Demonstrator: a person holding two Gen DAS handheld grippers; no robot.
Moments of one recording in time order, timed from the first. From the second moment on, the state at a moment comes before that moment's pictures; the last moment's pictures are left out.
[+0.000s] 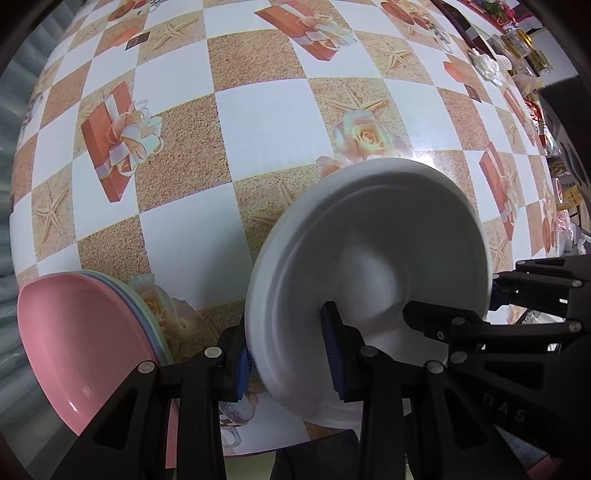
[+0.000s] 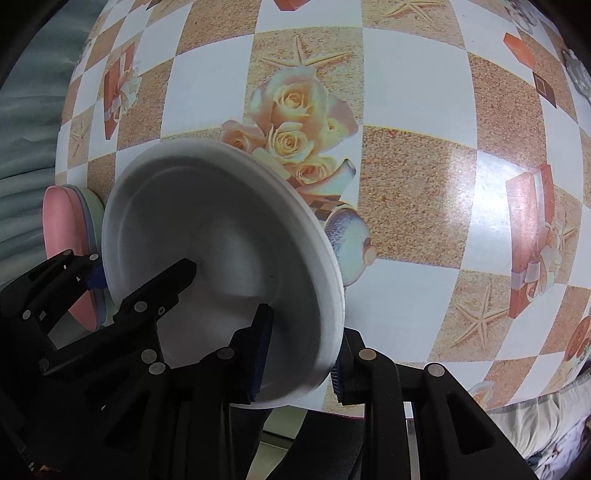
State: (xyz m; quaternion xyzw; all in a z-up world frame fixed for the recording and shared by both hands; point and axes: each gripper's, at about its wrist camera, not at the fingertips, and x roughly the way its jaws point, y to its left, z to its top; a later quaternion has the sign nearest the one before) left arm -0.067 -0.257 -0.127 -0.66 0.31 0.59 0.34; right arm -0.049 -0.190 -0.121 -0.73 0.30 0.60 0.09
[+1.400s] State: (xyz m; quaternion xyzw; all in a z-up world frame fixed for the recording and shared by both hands) left arm -0.147 -0.370 -0.046 -0.66 0.20 0.68 0.25; right arm -0.168 -0.296 -0.030 -0.72 0.18 0.68 0.02
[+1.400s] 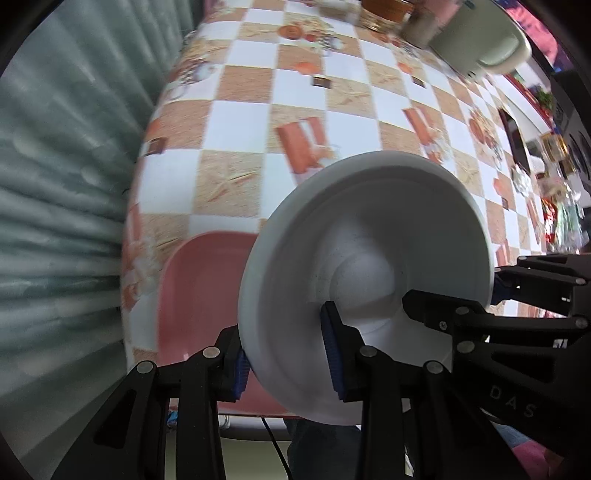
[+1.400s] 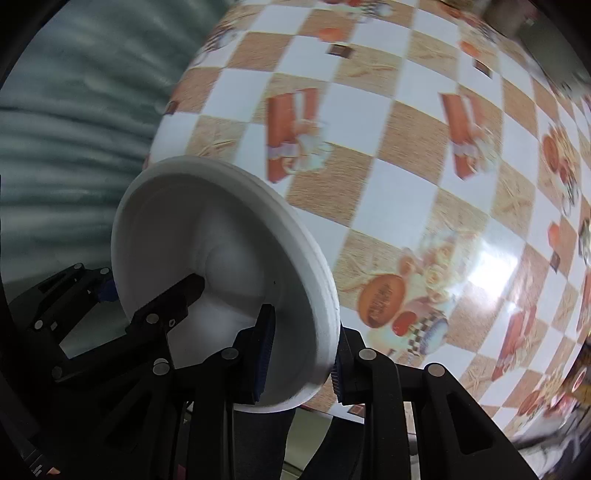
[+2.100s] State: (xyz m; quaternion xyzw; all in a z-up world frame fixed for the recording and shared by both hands) left arm -0.164 -0.437 -0.051 -0.68 0.16 0.69 0.18; right arm -0.207 -0.359 -0.058 -0.73 0.12 0.67 -0.05
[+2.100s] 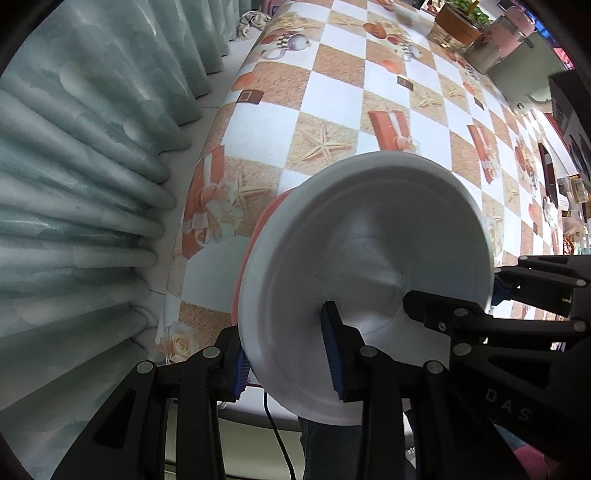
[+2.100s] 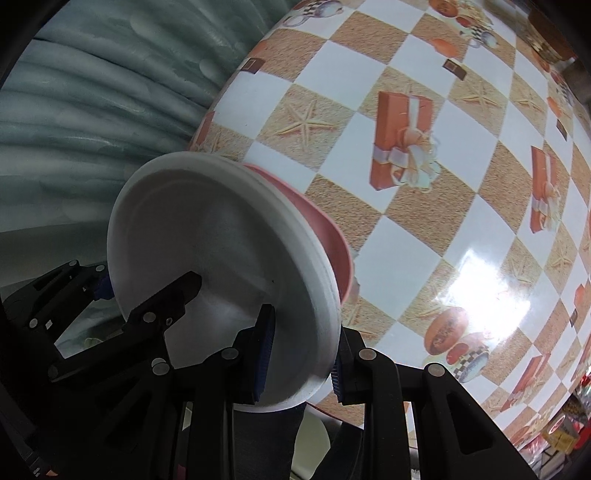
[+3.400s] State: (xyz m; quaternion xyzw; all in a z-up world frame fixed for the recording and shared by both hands) left arm -0.157 -0.425 -0.035 -0.64 0.23 0.71 0.19; right arm -0.204 -0.344 -0.094 -0.71 0.11 0.69 -0.01
